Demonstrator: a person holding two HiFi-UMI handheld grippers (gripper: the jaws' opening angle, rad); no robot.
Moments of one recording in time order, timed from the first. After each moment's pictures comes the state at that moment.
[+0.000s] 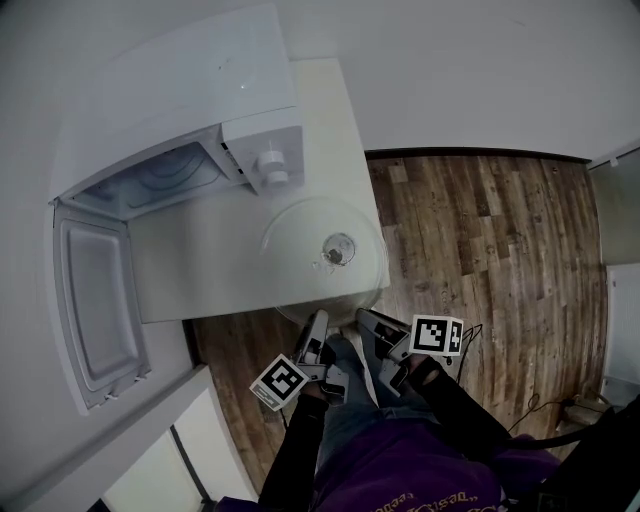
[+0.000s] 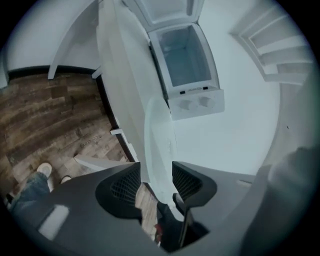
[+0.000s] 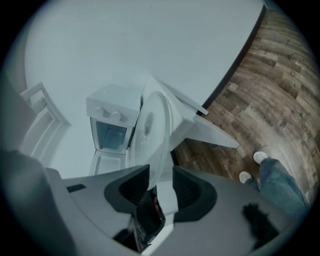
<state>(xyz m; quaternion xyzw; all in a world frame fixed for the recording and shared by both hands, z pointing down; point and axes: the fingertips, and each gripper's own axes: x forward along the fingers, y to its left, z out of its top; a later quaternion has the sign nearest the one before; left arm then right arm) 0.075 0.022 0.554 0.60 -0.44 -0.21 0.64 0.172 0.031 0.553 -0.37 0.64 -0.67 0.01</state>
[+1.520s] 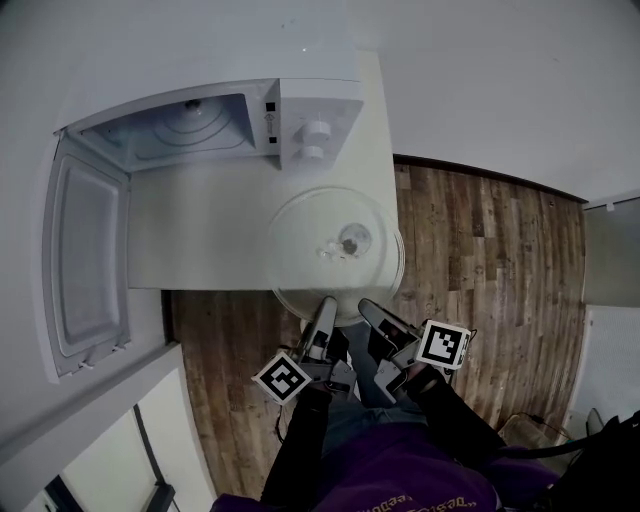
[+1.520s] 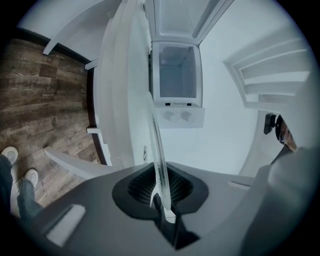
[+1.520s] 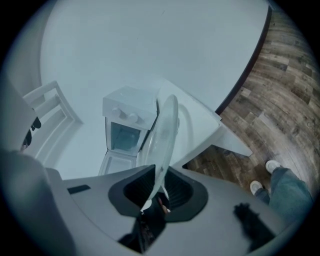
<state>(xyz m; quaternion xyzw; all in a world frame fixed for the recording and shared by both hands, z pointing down) 0.082 0.011 0.516 0.59 -0.37 -0.37 0.61 0.154 0.010 0.508 -0.36 0.71 -0.61 0.03</state>
